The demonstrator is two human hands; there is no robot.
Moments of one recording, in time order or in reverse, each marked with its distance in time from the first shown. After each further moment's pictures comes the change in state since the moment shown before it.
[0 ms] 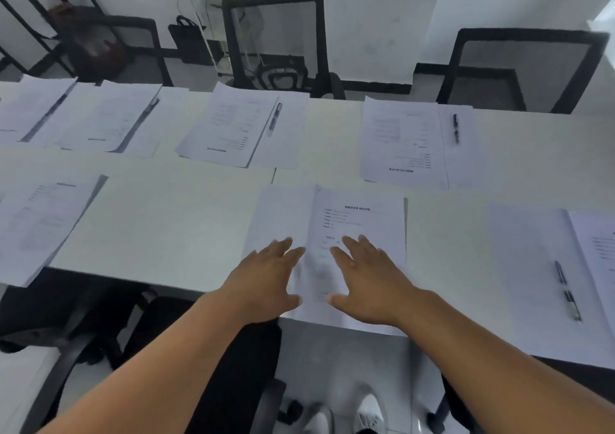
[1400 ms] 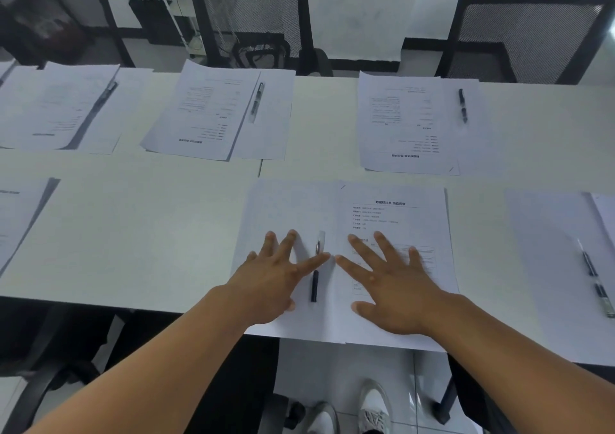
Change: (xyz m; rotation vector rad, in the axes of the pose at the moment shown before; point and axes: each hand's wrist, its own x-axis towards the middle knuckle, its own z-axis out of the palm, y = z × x) left_hand 0.080 -0.030 0.031 0.267 -0.114 0.175; right_hand 0.037 0.048 0.041 -0.142 -0.122 0.025
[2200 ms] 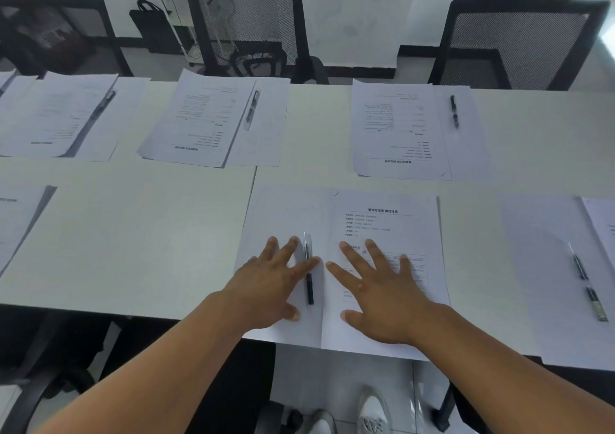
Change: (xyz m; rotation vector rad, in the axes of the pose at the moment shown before) left_hand 0.004 0.009 -0.001 -0.001 0.013 -0.007; right_hand 0.001 -0.008 0.007 0.013 0.029 0.008
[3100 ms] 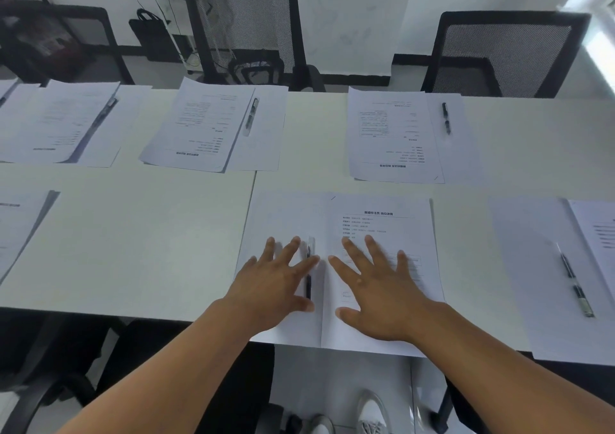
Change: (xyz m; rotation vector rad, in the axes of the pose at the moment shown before) left_hand -0.006 0.014 -0.006 0.000 0.070 -0.056; right_hand -0.008 -0.004 -0.007 0.014 0.061 0.038
